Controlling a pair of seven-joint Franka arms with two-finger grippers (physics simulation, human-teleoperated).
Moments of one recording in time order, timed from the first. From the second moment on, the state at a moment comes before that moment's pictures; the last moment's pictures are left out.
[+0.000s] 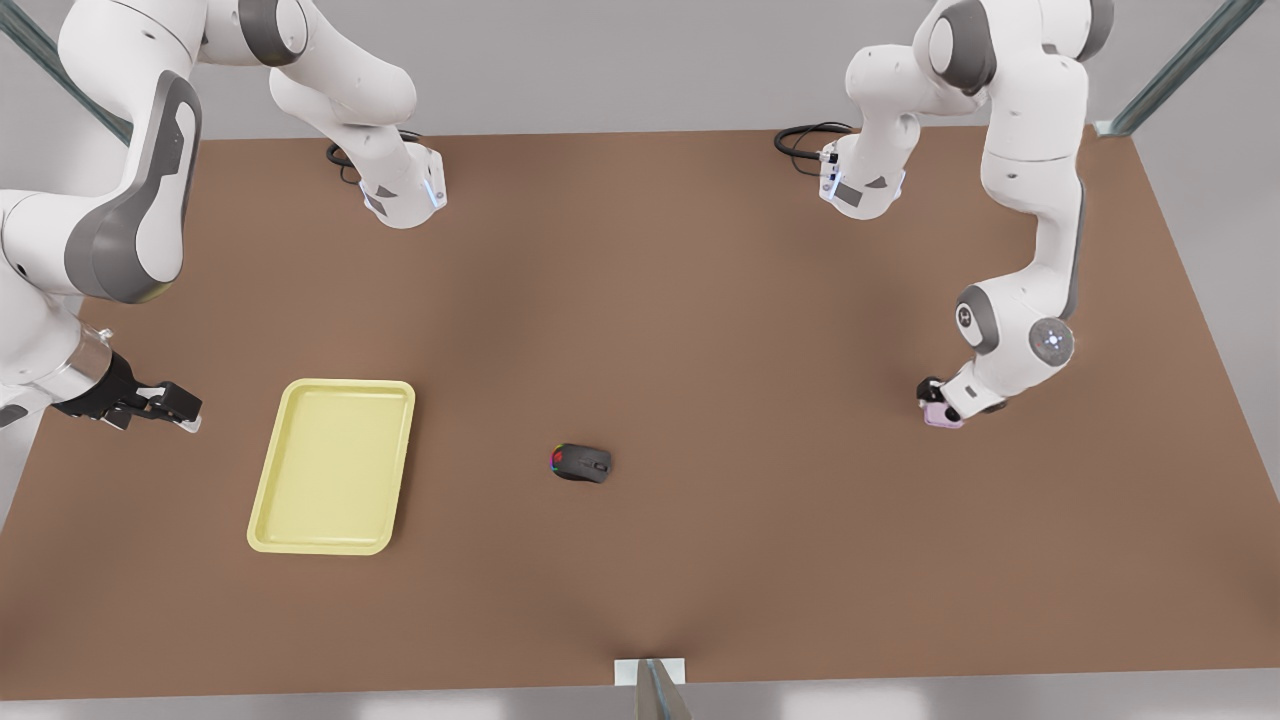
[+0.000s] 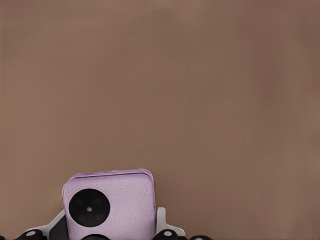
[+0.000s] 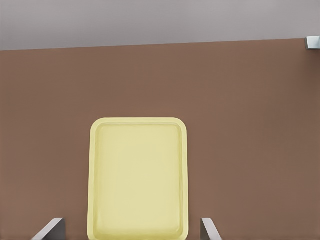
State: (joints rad) left arm -0.21 0.37 0.27 -2.18 -0.22 2.51 0.50; right arm -0.13 0.27 0.01 -1.34 -0.03 1.72 -0.06
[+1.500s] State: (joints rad) left arm -0.11 0.31 -0.01 -1.26 -0.02 1.61 -0.23; right arm 0.23 0.24 0.05 -1.43 0.00 1.51 0.02
